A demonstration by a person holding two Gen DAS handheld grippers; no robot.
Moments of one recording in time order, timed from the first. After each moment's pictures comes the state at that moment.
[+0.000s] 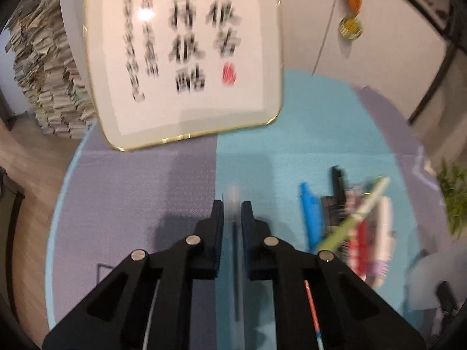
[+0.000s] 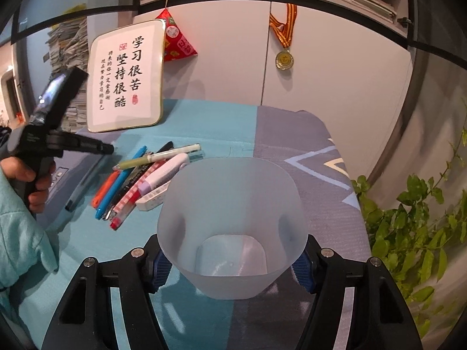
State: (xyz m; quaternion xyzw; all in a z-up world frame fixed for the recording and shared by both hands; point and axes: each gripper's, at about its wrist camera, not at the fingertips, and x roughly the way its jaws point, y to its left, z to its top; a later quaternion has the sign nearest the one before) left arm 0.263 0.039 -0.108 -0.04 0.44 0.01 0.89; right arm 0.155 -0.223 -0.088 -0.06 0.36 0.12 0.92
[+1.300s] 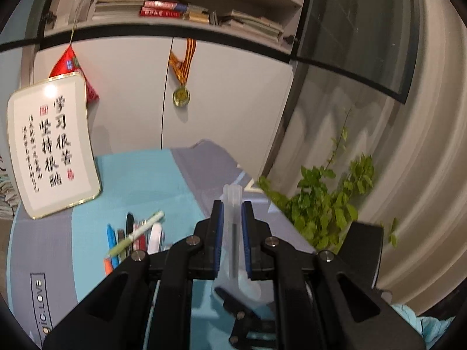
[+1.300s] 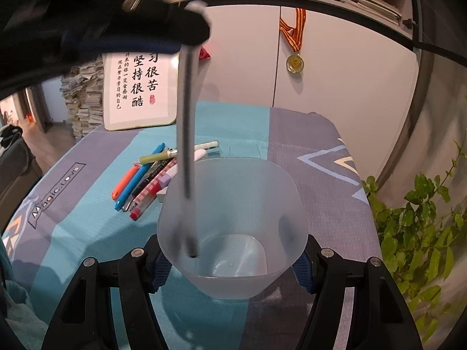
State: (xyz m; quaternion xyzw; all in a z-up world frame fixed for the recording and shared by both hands) left arm 0.148 -0.099 -0.005 -0.04 0.29 -0.25 0.92; right arm 0.136 -0.217 -0.088 -0.06 0.35 0.13 0.93
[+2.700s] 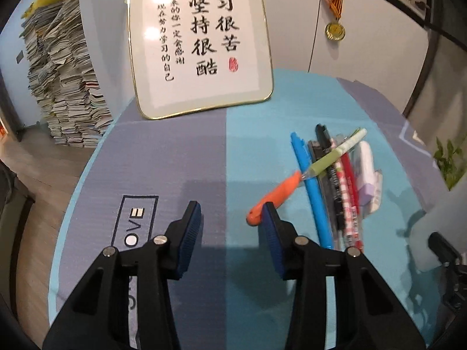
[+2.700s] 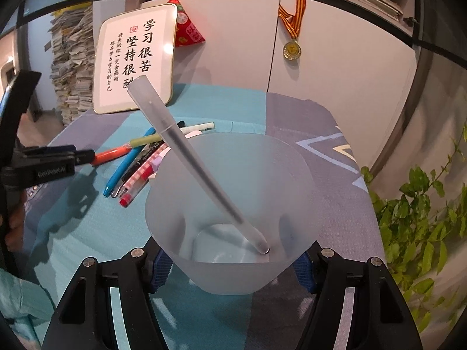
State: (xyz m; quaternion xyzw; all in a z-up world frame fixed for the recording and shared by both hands) left arm 0.176 0.031 -0.114 -0.02 0.41 0.02 0.91; right arm 0.138 -0.205 -0.102 -0.09 0.37 0.11 0.92
